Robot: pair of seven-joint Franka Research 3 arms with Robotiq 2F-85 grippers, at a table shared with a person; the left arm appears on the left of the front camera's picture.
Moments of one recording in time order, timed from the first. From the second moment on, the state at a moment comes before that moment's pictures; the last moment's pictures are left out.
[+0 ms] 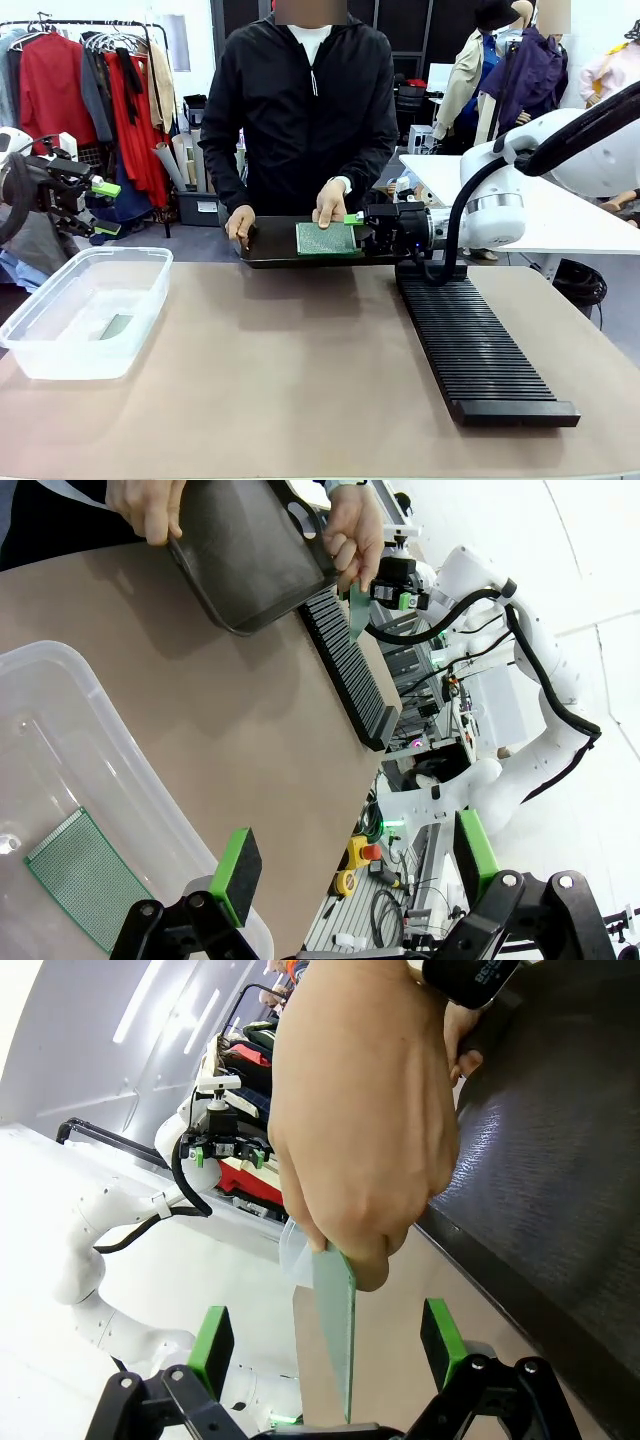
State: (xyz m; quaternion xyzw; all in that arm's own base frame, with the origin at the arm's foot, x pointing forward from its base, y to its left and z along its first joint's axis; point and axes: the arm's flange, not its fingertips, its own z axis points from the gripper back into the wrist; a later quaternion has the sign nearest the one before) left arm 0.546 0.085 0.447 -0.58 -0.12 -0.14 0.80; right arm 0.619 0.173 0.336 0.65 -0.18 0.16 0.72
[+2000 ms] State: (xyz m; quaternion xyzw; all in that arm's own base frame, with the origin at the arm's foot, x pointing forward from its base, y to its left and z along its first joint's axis) left arm 0.546 0.085 0.447 -0.58 -0.12 -0.14 0.80; right arm 0.628 0.178 0.332 0.67 -0.19 0.18 0.70
